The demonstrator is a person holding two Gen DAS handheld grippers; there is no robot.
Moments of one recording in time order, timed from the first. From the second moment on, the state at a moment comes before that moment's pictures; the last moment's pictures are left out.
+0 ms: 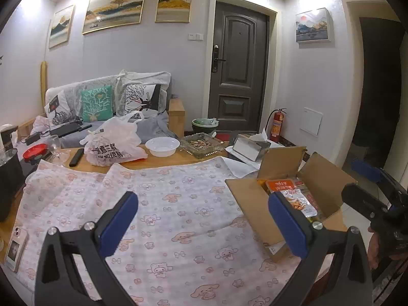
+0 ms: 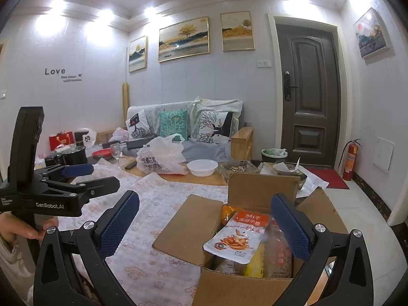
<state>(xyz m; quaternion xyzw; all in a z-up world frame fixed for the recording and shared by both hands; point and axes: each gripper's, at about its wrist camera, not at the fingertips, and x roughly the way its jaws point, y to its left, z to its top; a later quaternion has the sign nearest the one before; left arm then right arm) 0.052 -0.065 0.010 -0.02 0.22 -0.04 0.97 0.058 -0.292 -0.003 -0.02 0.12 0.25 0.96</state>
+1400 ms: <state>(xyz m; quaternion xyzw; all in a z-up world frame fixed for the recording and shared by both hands) 0.068 -0.091 0.006 -0.01 0.23 -0.08 0.97 0.051 -0.305 -0.012 -0.01 0.14 0.22 0.97</state>
